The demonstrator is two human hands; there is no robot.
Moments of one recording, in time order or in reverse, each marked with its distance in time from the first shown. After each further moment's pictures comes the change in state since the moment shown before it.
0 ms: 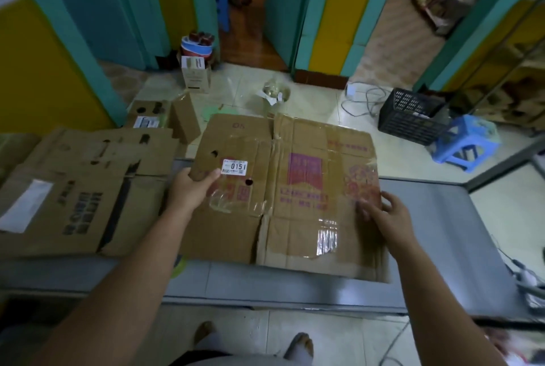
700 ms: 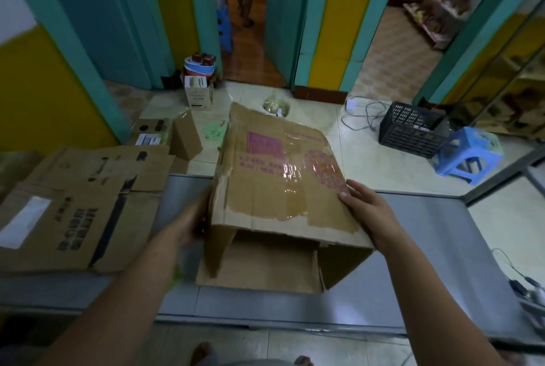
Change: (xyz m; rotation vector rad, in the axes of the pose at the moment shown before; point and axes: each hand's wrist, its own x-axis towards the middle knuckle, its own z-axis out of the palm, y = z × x) left_hand -0.017 0.001 0.019 -0.441 -0.346 -0.376; right_hand 0.005 -0.054 0.001 0.256 -0.333 -0.013
